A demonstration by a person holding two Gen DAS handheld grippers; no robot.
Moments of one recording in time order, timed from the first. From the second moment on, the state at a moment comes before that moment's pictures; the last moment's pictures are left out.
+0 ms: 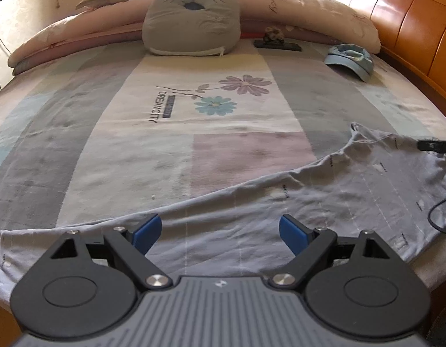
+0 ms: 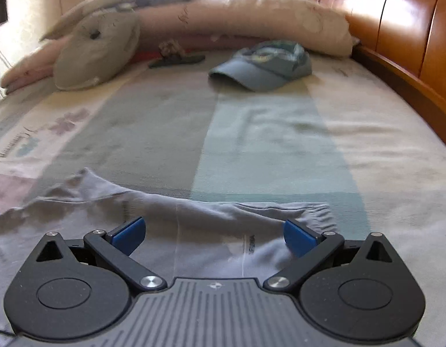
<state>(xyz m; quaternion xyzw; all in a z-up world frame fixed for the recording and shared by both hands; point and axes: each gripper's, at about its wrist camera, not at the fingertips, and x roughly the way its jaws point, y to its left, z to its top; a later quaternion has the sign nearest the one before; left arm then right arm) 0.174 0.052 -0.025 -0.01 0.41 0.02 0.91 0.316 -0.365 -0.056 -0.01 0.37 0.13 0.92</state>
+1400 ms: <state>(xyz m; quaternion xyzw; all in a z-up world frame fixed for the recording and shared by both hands) 0.190 0.045 -0.037 0.02 0.45 -0.03 0.89 0.207 -0.355 -0.067 -0.13 0.40 0.21 0.88</state>
